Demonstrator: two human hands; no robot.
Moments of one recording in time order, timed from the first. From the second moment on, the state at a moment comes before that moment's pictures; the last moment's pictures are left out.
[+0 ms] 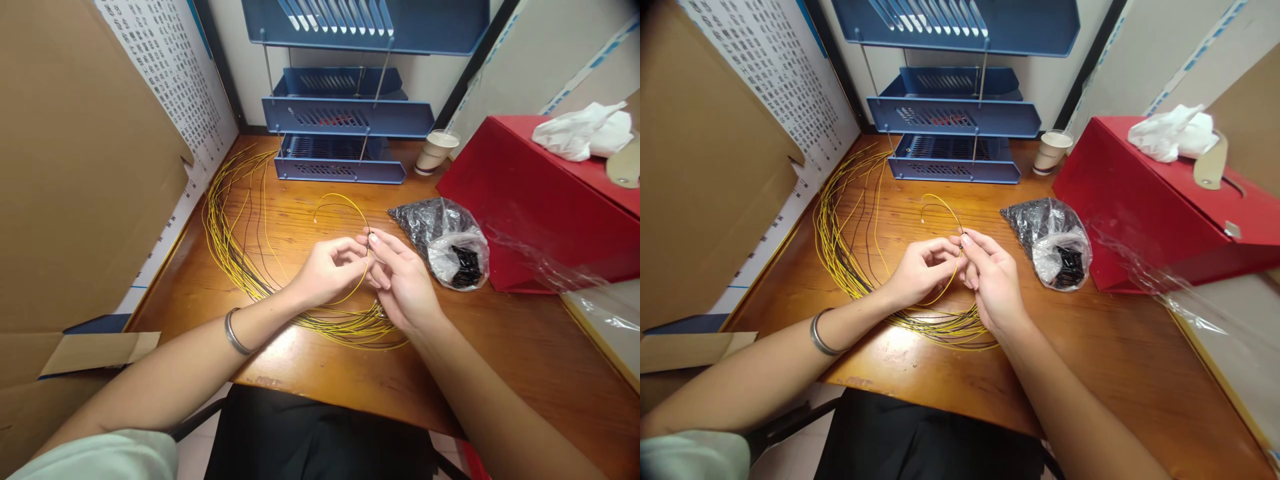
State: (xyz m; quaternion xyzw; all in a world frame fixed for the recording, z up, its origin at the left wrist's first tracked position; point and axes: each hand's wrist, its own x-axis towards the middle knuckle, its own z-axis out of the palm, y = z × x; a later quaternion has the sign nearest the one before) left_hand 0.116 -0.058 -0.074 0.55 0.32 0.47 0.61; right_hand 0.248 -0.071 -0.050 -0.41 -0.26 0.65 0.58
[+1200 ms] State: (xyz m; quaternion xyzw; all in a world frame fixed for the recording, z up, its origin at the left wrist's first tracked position) left_hand 0.113 -0.059 -0.066 0.60 0.24 0.47 0.60; right_hand 0.250 -0.073 -0.053 -0.39 -0.26 0.65 0.59
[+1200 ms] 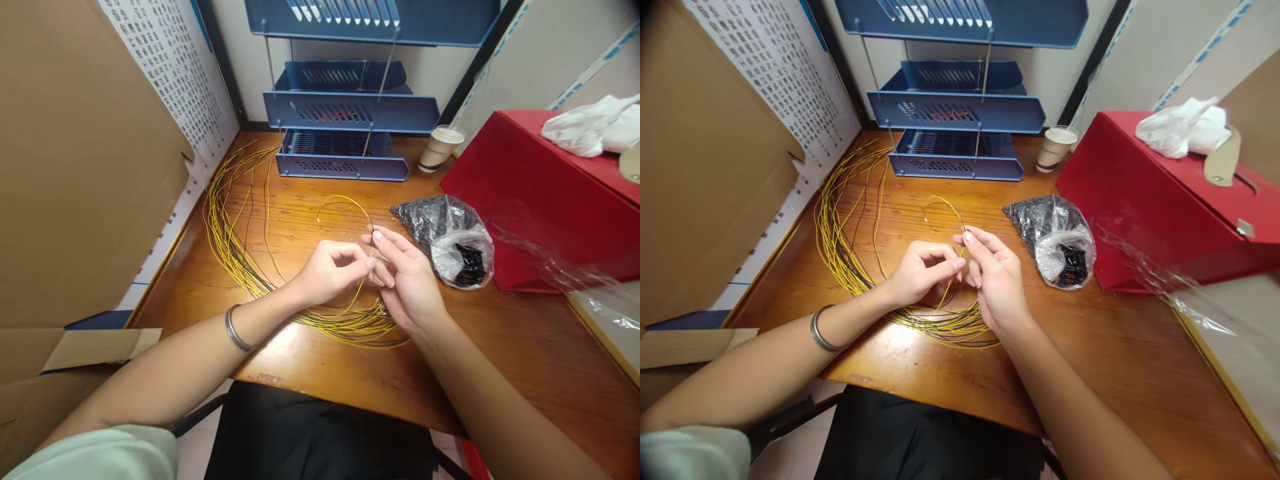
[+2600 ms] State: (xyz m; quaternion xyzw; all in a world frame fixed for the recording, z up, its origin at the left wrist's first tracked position) left_hand 0.119 -0.057 -0.078 0.60 0.28 0.49 0.56; right_hand 0.255 -0.074 -0.056 -0.43 -0.55 0.34 0.63
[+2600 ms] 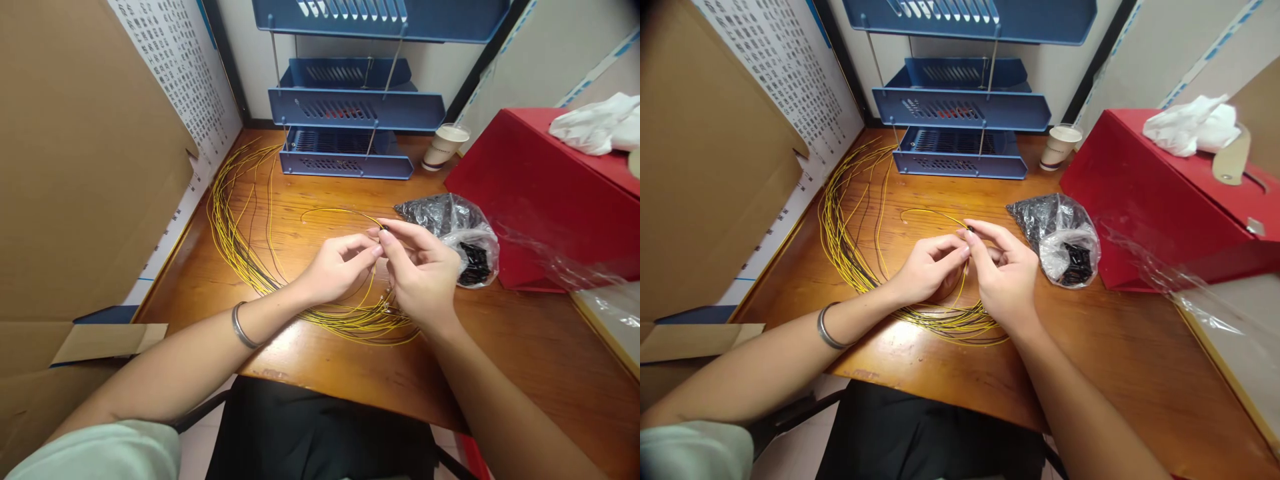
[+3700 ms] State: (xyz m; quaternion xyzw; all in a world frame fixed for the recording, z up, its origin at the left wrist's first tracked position) left_hand 0.116 -0.060 -0.075 0.69 0.34 0.45 0.45; right_hand 0.252 -0.081 -0.051 -0.43 -0.54 0.29 0.66
